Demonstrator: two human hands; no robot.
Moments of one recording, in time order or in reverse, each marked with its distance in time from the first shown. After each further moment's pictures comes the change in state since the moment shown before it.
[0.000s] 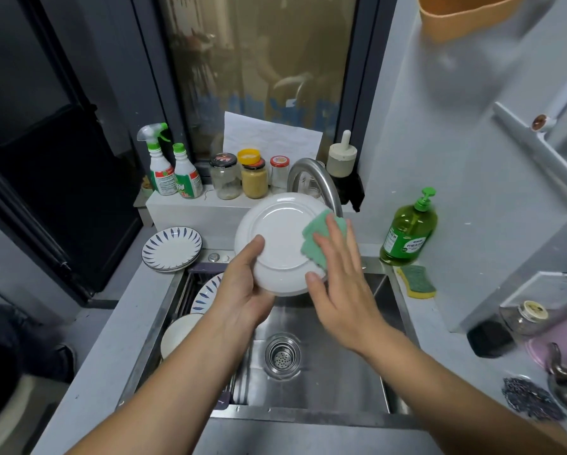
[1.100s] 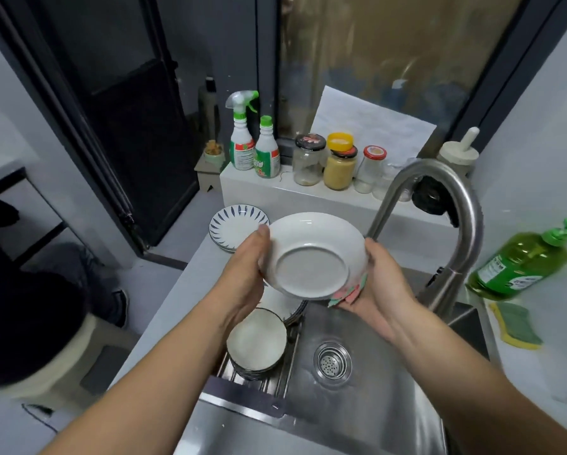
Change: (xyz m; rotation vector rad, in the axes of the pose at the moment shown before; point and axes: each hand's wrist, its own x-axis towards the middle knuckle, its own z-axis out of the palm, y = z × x) left_hand 0.059 0.098 -0.133 0.449 -0.028 0.363; right_hand 0.095 -0.023 0.116 1.200 -0.163 1.108
